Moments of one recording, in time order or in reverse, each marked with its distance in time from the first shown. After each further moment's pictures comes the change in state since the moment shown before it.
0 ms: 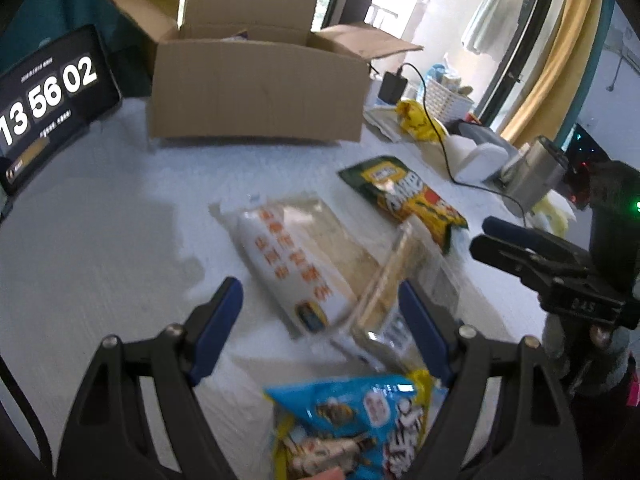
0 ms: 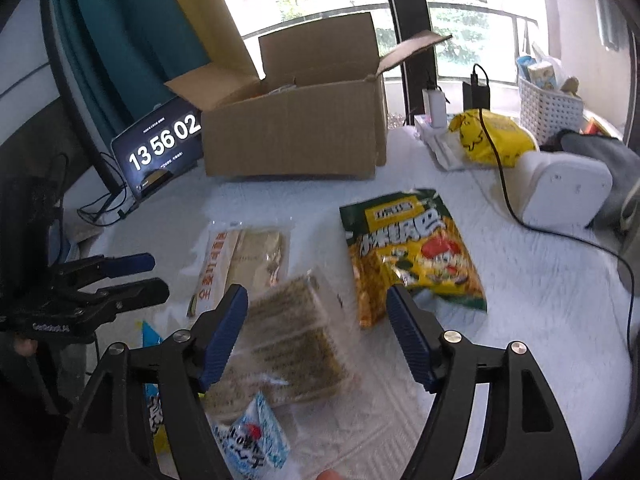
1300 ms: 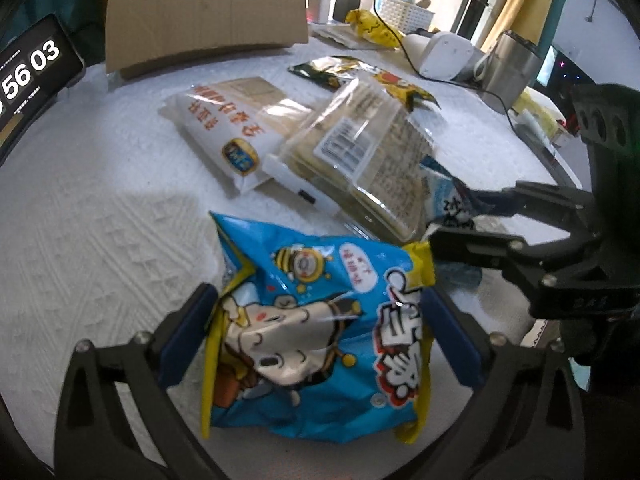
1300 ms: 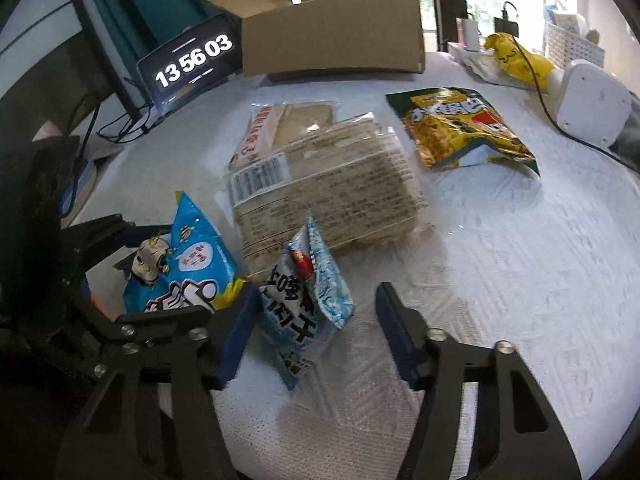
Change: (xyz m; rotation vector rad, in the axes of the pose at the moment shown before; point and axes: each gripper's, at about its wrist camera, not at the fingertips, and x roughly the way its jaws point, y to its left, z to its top) left arm 0.016 -0.034 -0.081 0.155 0.150 -0.001; right arm 0.005 0.040 -0.079 -0.079 0.183 0.063
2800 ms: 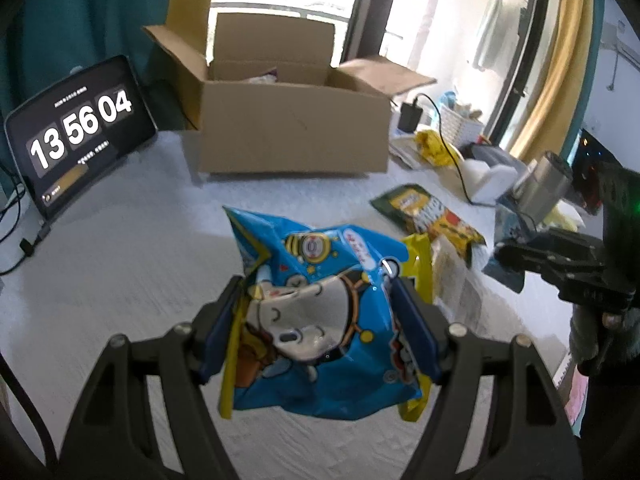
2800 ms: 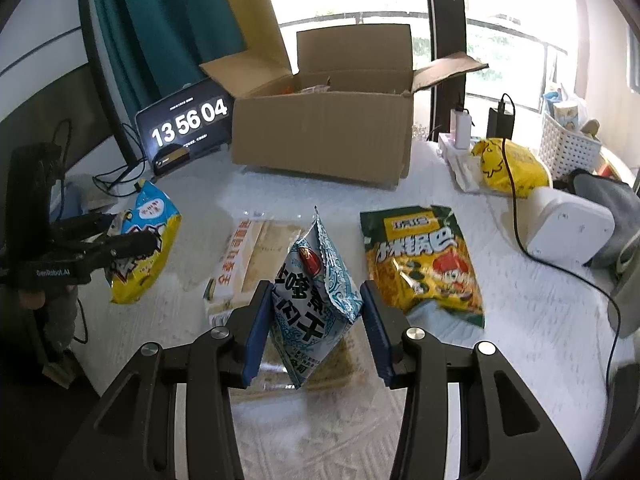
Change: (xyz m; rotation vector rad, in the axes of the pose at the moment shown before) left arm -0.062 0.078 0.072 -0.122 -0.265 0.085; right arm -0.038 -0.028 0.094 -0.079 -0.178 -0.059
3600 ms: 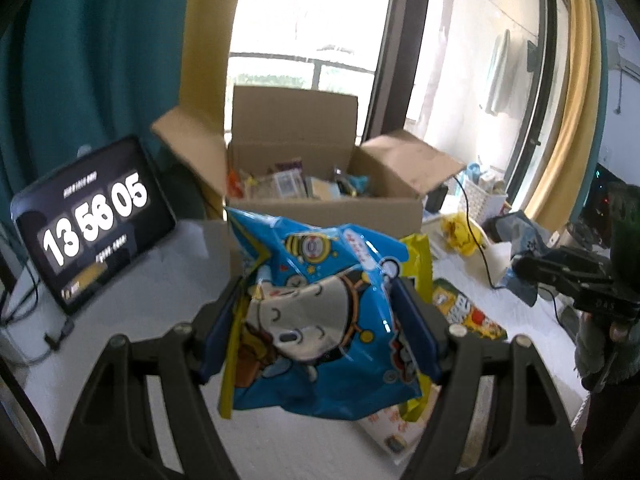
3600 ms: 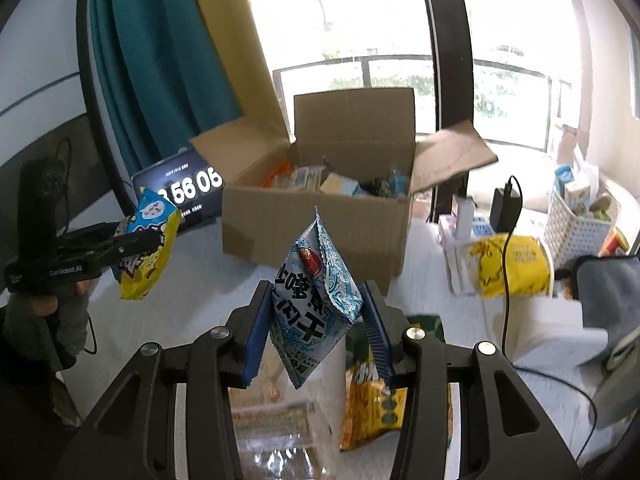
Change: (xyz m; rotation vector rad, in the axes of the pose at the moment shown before) left arm -0.003 0.021 0.096 0.021 -0.186 0.062; right arm 0.004 -0.028 0.087 -0.030 -0.167 0.026
